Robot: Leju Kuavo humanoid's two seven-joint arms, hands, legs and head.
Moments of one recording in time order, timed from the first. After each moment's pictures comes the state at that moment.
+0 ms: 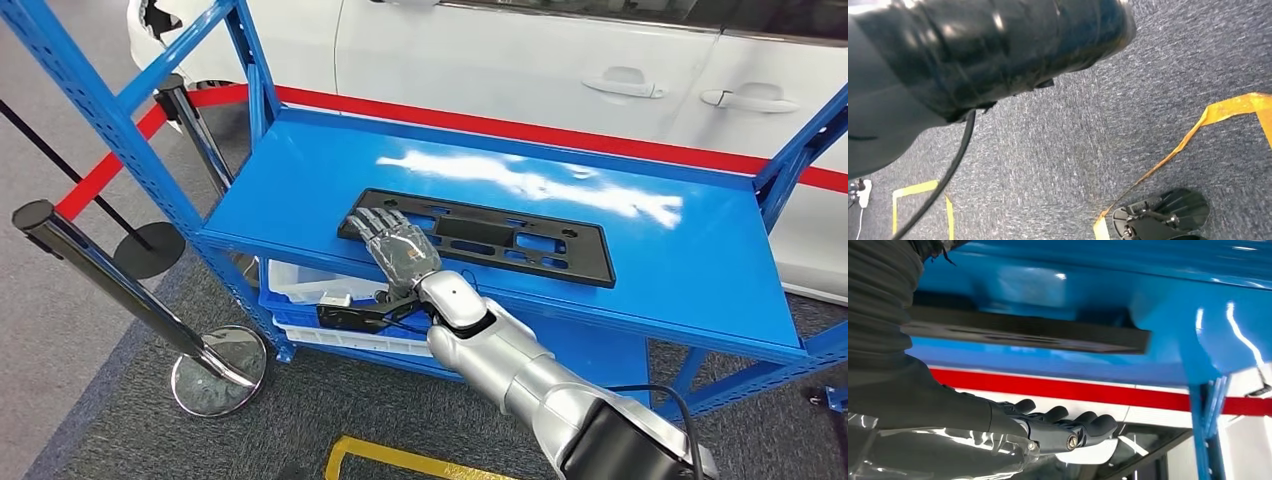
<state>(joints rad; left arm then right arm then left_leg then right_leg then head) -0.12 -0.03 -0.84 -0.23 0.25 0.43 0.04 -0.85 0.20 0.88 -0.53 0.81 -0.28 0.08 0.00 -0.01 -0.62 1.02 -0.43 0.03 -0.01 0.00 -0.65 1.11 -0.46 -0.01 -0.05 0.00</state>
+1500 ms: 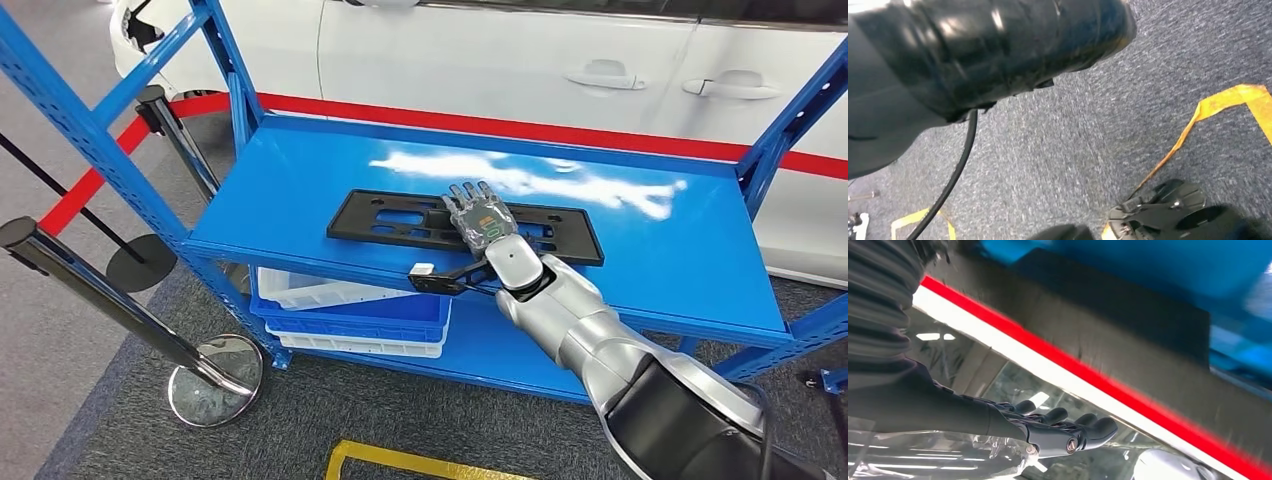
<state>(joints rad) -0.10 -0.01 -0.89 -0.23 0.23 0.42 0.00 -0.98 0.04 0.94 -0.38 1.07 -0.15 0.24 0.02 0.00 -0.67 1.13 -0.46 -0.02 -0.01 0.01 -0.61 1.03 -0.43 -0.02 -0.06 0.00</state>
